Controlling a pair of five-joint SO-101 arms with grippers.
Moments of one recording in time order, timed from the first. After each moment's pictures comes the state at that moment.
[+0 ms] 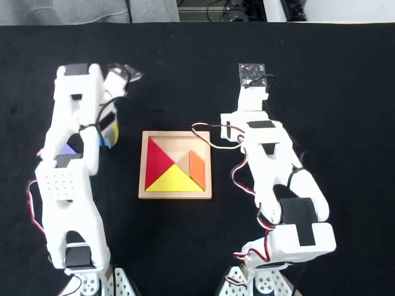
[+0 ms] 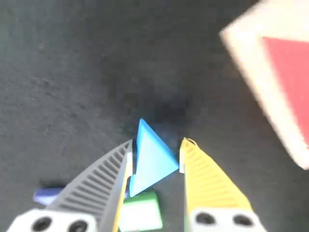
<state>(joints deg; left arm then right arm) -9.1 40.9 -31.4 94.7 -44.9 -3.5 2.7 36.7 27.1 -2.6</state>
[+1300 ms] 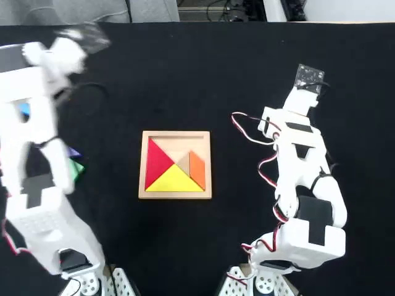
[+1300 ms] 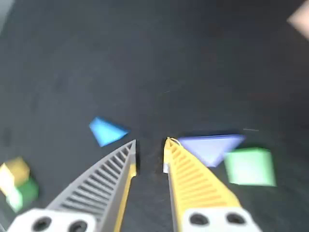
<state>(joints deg) -21.5 19.8 -39.4 93.5 -63.7 11.8 3.2 36.7 23.0 -7.9</state>
